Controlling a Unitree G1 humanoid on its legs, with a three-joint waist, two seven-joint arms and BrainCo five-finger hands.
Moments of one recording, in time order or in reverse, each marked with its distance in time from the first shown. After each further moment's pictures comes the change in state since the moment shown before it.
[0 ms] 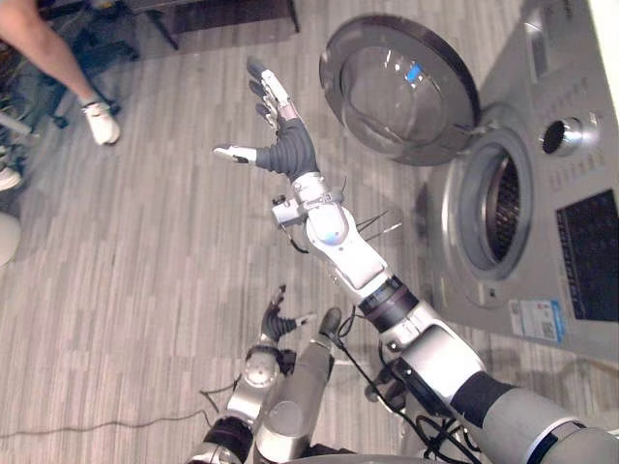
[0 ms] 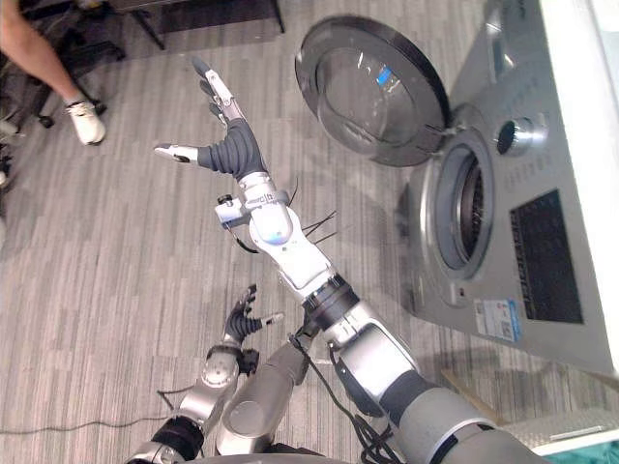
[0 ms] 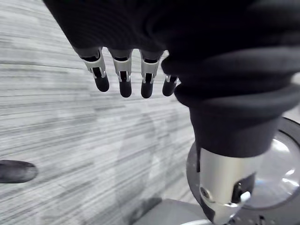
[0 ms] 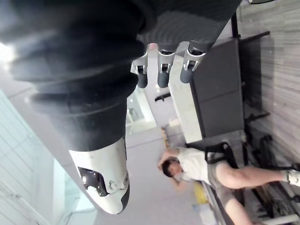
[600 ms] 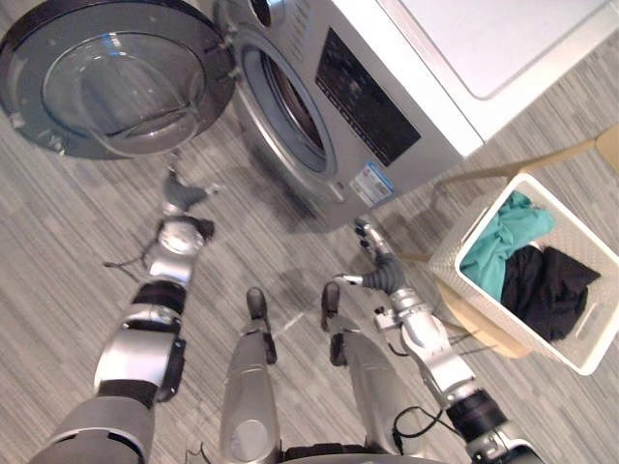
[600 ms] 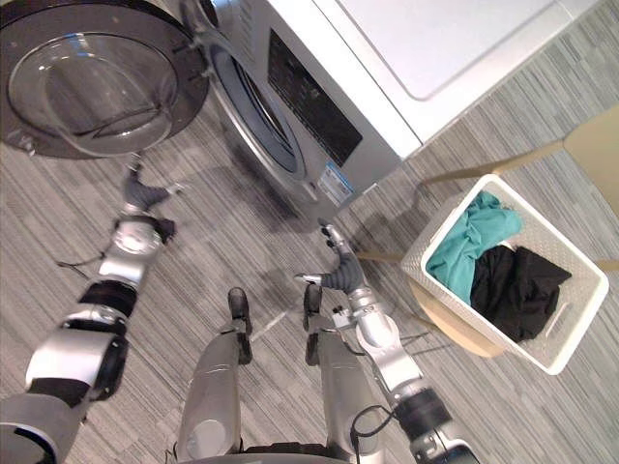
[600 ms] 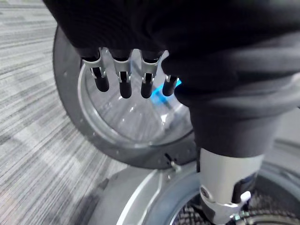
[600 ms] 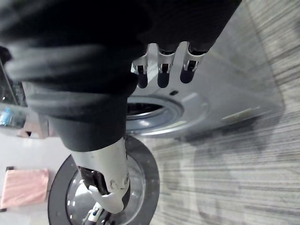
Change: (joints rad) left arm -0.589 0.459 0.282 0.389 -0.020 0.062 0.103; right arm 0.608 -0.247 -0.277 -0.203 -0.090 -0.032 0.154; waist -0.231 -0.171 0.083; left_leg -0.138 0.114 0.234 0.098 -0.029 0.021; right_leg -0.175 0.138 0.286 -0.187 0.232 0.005
